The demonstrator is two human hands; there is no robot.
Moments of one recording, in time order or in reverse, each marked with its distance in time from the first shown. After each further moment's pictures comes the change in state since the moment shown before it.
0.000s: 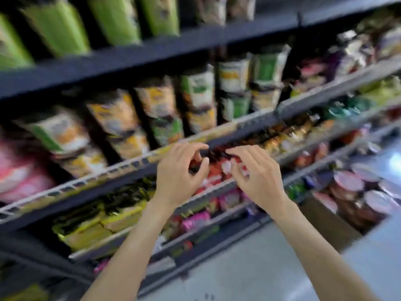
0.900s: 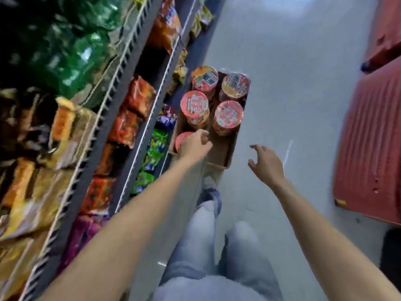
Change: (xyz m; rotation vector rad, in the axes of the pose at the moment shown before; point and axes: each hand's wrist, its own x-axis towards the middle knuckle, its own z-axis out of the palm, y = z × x) left_hand 0.179 0.321 0.799 -0.364 -1.295 -0.283; right_hand -0.339 0.656 -0.189 -0.346 -0.563 1.670
